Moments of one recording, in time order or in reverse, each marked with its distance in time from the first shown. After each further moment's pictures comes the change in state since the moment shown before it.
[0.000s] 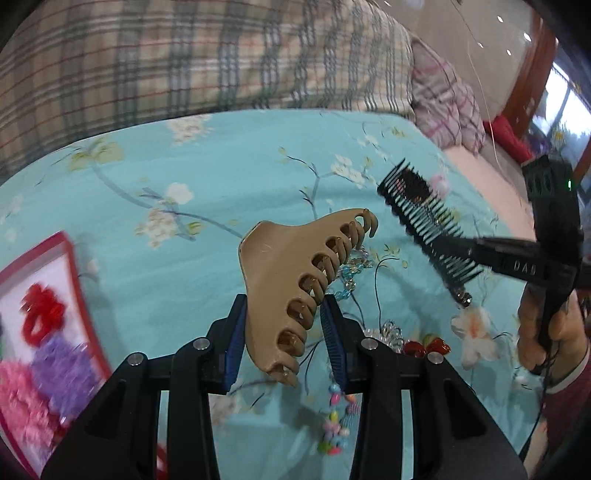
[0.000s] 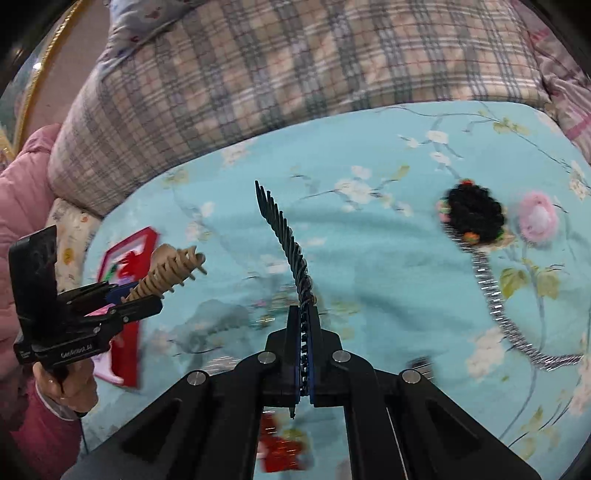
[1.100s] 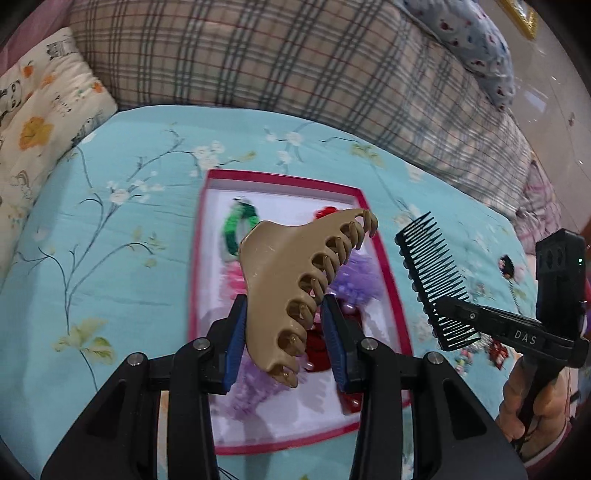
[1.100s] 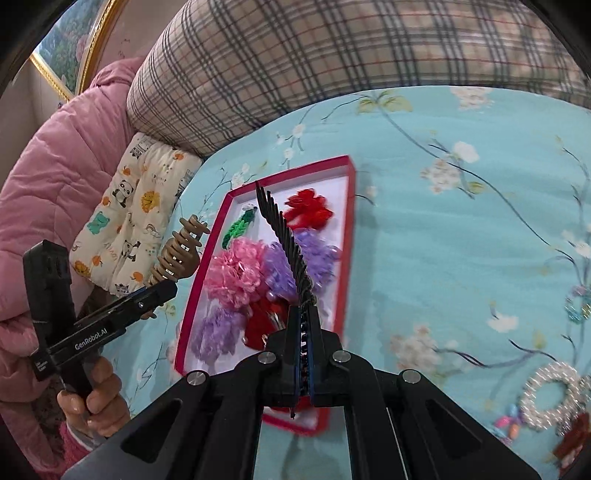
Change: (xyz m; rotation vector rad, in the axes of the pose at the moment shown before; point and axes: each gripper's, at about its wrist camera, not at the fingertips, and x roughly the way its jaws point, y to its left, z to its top) left arm -0.137 0.191 -0.124 -0.434 -0.161 0.285; right arm 0.100 0.238 -0.019 -0.130 0.110 0.258
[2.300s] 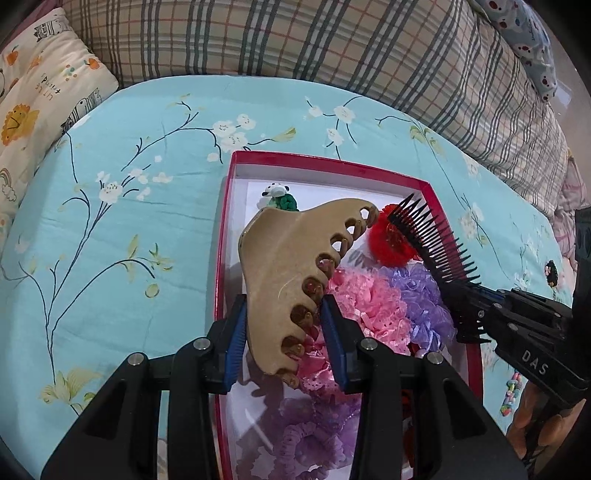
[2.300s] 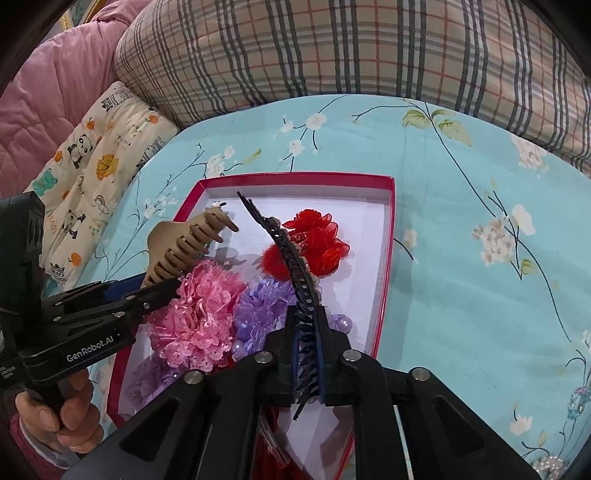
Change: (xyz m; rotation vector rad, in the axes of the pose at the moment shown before) left arm 0.071 0.028 0.019 -0.003 0.091 0.081; right arm 0.072 0.026 0.030 -0.177 0.023 -0.183
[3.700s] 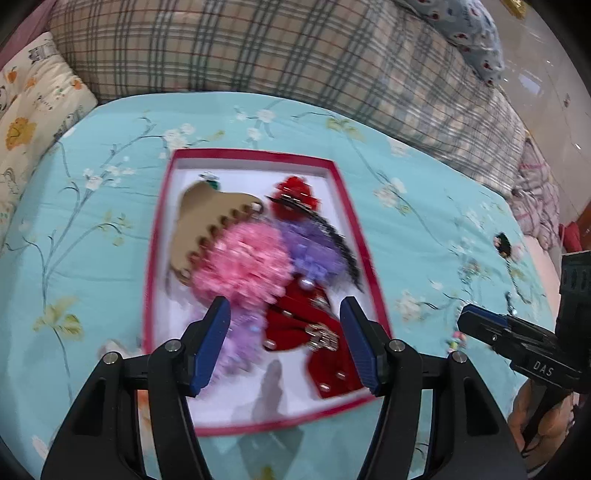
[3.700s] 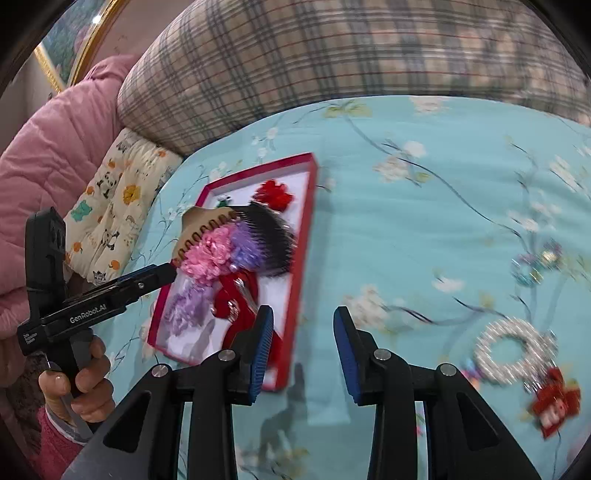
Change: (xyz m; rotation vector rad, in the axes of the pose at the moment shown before) left arm -0.073 -0.065 -0.044 0.059 -0.017 -0.110; right arm -0.116 -0.062 -0.095 0.197 -0.068 0.053
